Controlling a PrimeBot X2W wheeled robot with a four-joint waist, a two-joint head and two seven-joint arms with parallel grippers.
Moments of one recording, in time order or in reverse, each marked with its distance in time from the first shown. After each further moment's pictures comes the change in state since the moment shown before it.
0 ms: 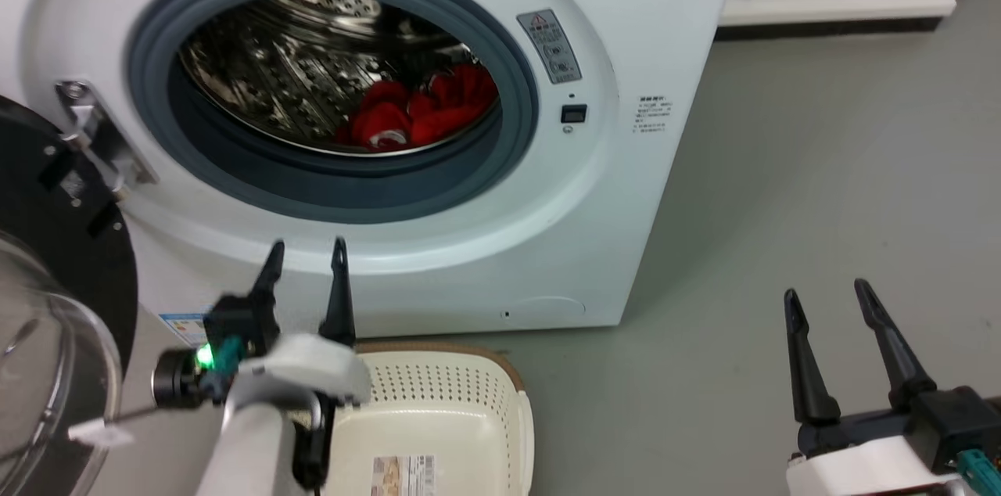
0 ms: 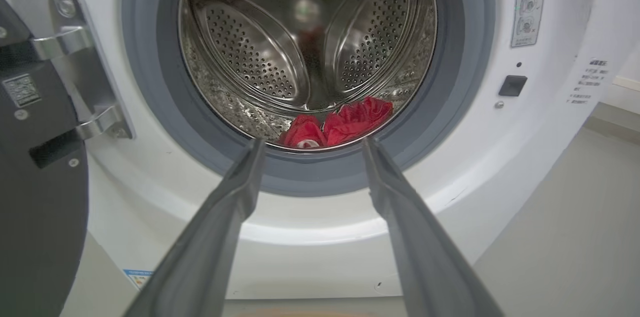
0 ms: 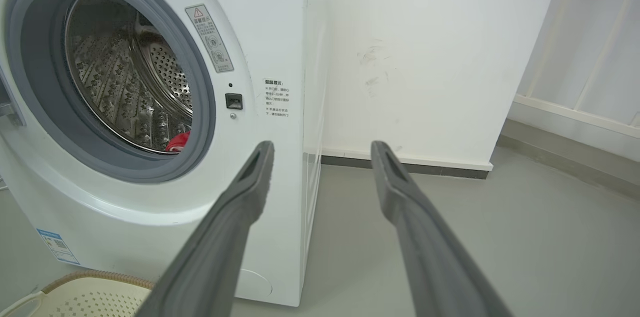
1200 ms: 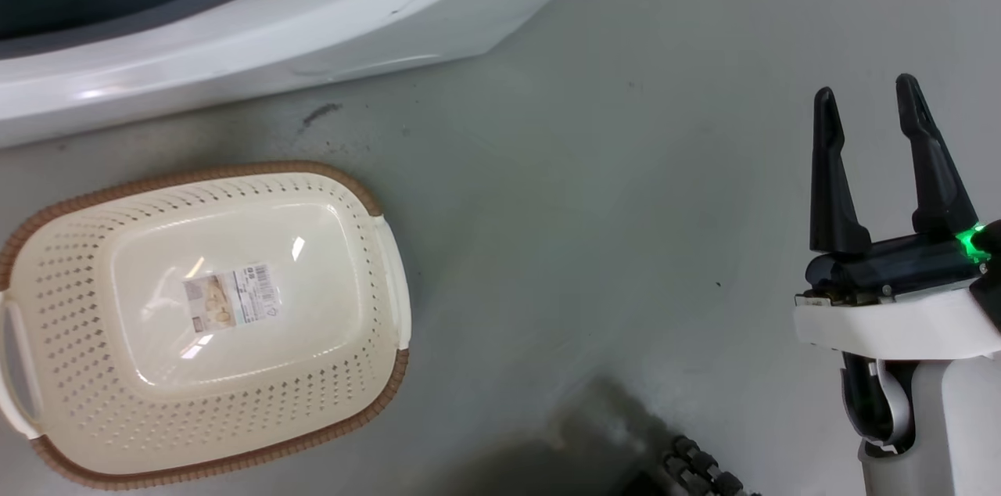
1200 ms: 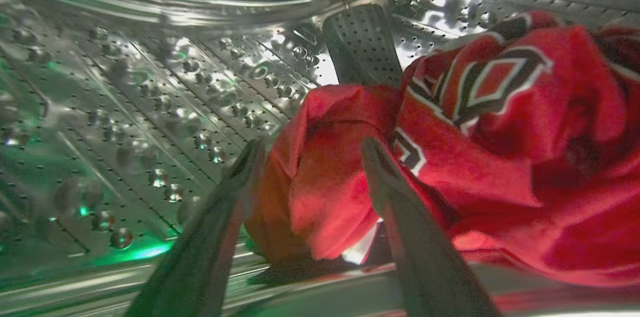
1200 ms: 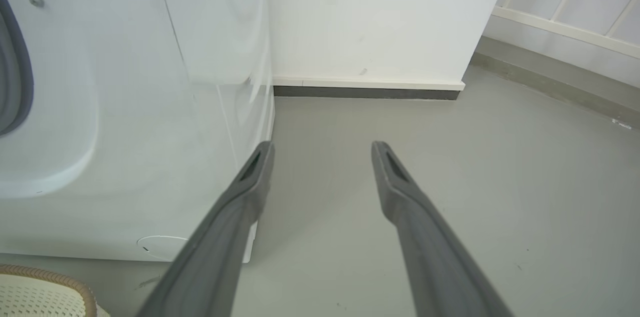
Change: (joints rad) left arm -1.311 0.380 -0.114 0.780 0.105 -0.117 0.538; right arm -0.337 -0.002 0.032 -0.059 0.144 0.000 0.000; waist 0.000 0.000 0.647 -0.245
